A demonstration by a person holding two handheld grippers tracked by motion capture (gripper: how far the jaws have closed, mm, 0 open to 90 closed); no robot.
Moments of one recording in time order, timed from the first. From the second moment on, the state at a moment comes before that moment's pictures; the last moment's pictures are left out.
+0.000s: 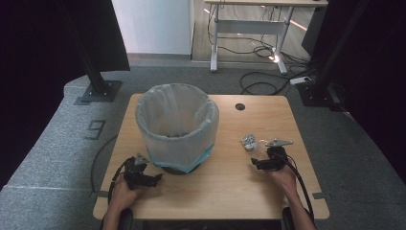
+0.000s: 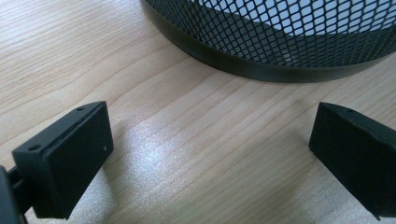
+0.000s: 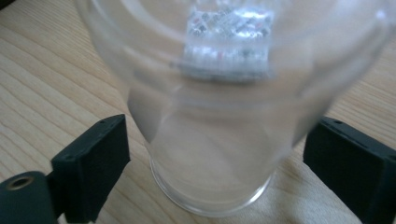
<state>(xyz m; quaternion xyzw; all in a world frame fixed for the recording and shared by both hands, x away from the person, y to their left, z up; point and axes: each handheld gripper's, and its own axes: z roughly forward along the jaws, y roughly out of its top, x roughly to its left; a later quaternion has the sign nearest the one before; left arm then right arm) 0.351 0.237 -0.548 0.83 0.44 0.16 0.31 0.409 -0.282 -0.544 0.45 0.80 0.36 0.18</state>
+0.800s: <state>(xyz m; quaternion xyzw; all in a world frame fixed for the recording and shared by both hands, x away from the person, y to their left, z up) 0.351 0.237 -0.548 0.83 0.44 0.16 0.31 0.406 -0.283 -0.536 0.44 0.80 0.36 0.18</state>
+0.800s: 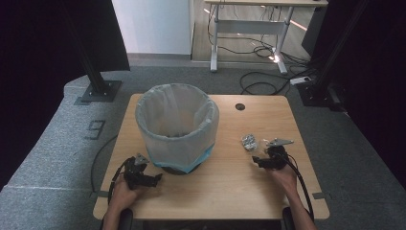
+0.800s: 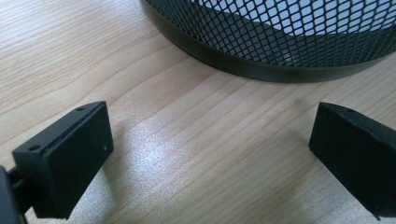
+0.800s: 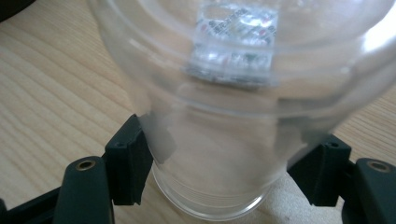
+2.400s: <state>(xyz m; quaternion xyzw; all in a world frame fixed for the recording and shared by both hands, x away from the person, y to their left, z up) 0.351 0.238 -0.548 0.83 0.44 0.16 0.31 0.399 -0.277 -0.448 0.39 0.83 0.37 0.14</state>
